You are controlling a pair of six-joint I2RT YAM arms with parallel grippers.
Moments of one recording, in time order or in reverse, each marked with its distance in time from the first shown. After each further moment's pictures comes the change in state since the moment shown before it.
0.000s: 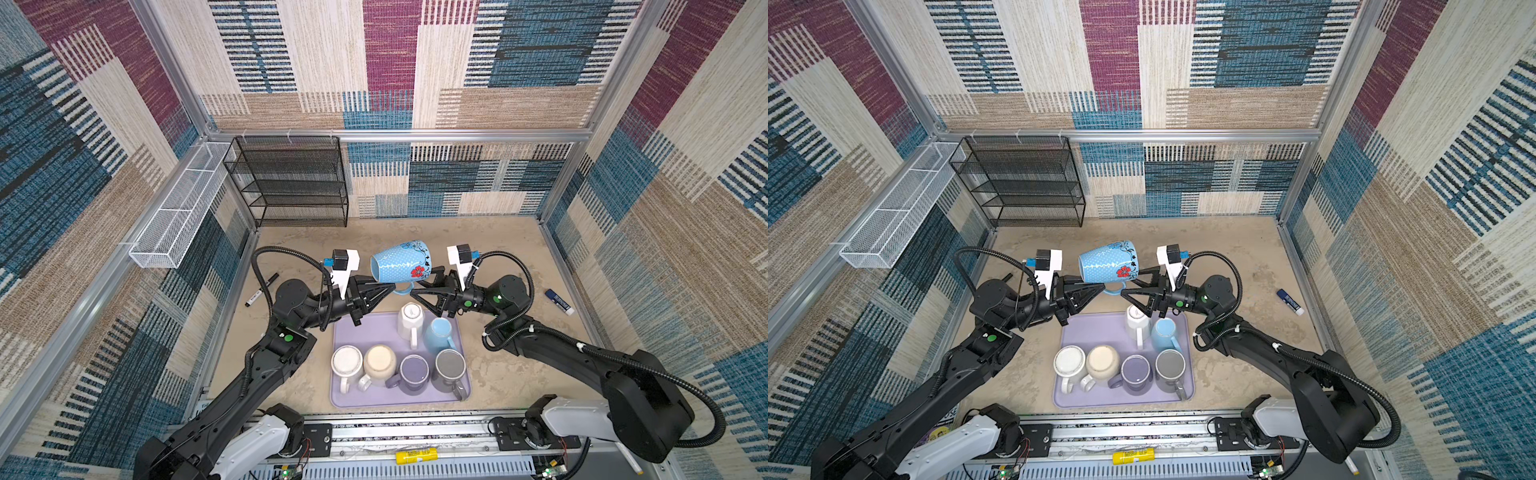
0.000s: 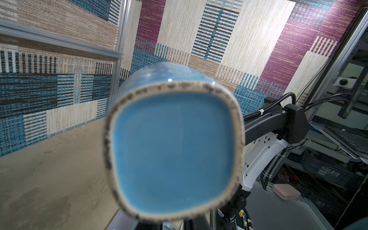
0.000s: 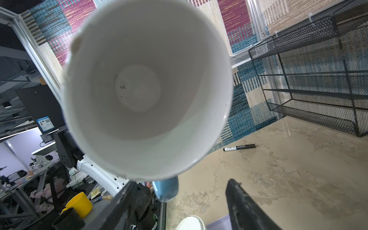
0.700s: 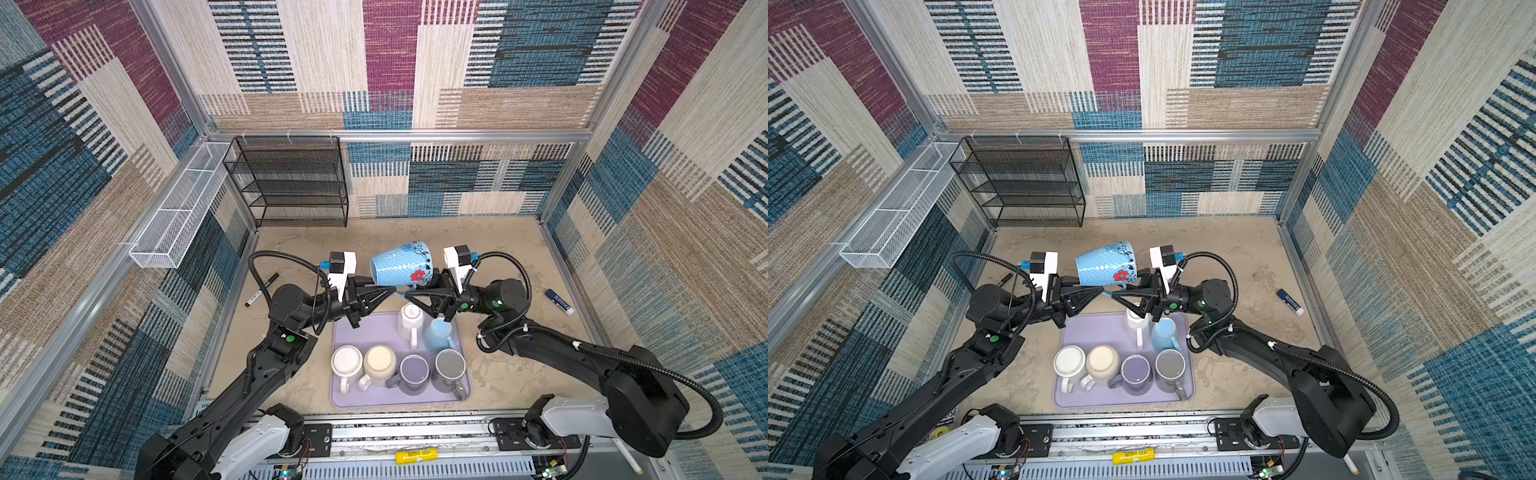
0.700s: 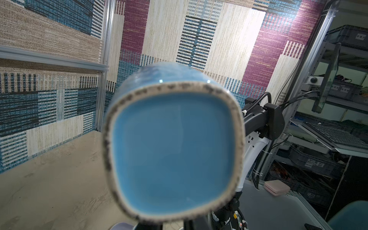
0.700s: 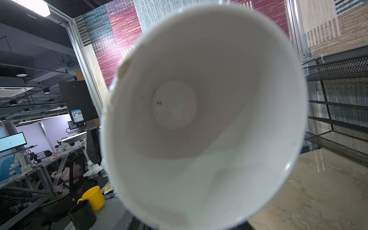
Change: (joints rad) left arm -0.001 0.006 -0.027 0.161 0.060 -0.044; right arm 0.081 0.028 0.055 0.133 -0.022 0.028
